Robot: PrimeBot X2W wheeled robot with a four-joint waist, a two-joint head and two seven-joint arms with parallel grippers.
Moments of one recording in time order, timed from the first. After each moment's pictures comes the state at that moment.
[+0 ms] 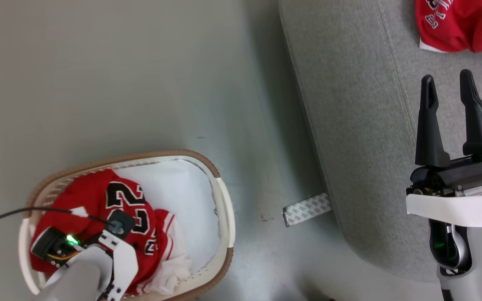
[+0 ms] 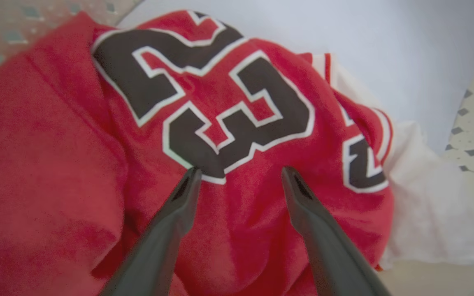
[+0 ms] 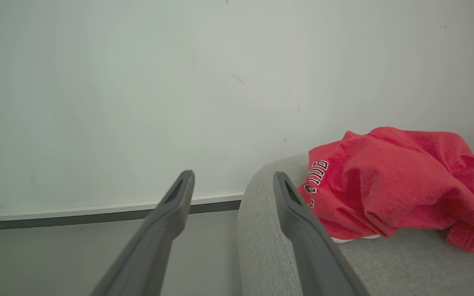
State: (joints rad) left arm -0.67 0.26 -0.47 1.15 0.07 -0.13 -0.05; right arm -0.43 -0.05 0.09 -0.02 0.39 0.13 -0.26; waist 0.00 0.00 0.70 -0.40
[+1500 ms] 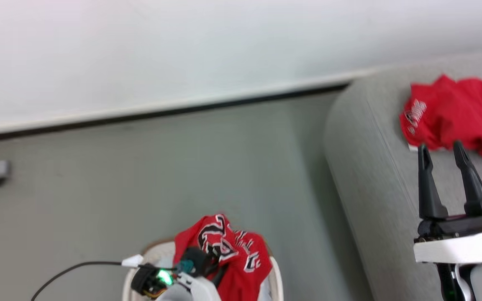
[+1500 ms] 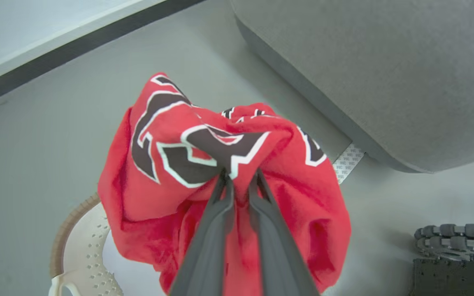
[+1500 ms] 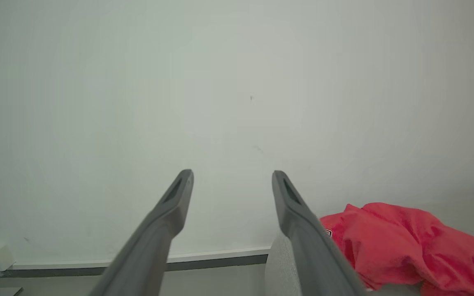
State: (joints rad) left arm -0.54 0.05 -0.74 1.08 -0.28 -0.13 -0.26; right arm -0.27 -0.11 0.07 0.09 0.36 0.13 -0.26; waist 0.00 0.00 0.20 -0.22
